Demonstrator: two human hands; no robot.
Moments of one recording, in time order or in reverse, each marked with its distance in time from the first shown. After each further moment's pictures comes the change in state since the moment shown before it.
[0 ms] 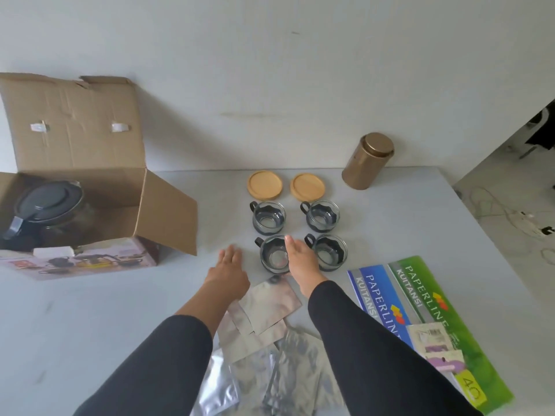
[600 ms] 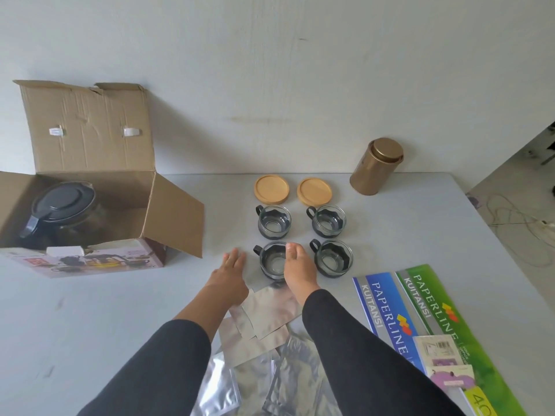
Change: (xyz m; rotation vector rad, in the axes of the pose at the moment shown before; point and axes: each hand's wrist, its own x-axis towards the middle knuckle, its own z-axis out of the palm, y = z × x) left_hand -0.004 -0.004 0.002 -0.004 -0.017 0.024; right_hand 0.006 0.009 0.011 -0.167 0.058 -0.120
